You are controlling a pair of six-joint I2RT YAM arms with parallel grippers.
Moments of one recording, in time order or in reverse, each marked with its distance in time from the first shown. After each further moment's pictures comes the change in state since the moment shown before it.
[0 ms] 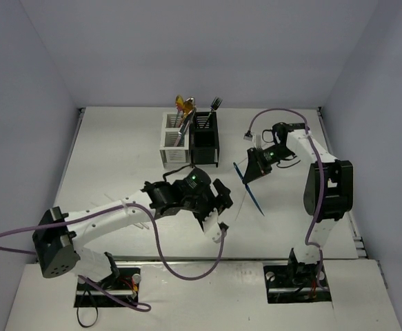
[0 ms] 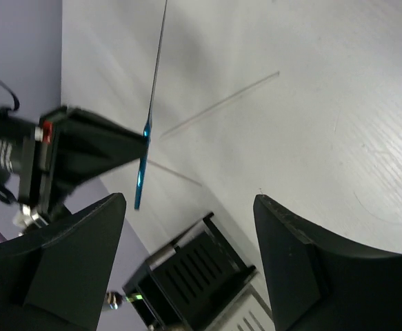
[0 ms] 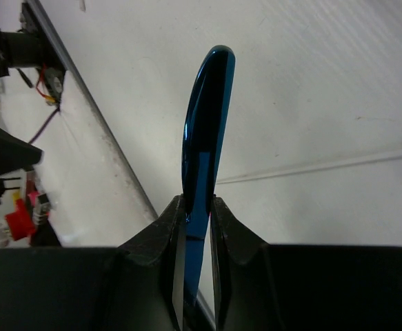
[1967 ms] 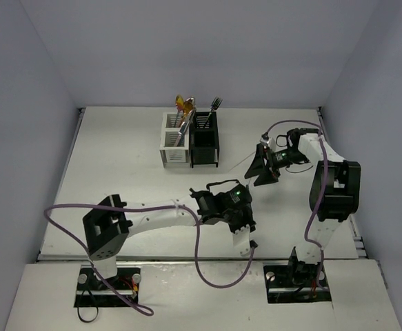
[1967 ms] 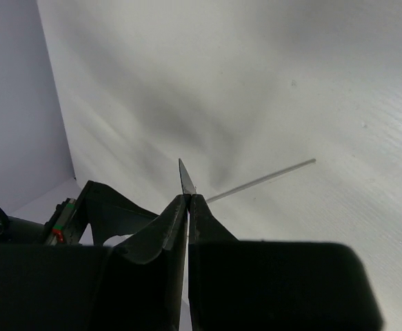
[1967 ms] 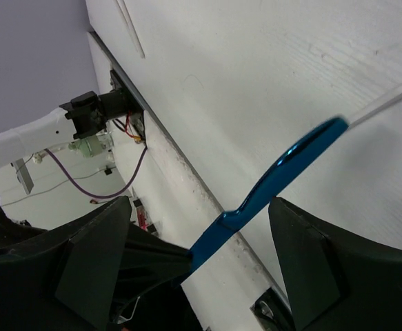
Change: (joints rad) left arm -0.188 0.402 0.232 0.071 -0.082 0.129; right arm -0.132 0.002 -0.097 0.005 -0.146 0.277
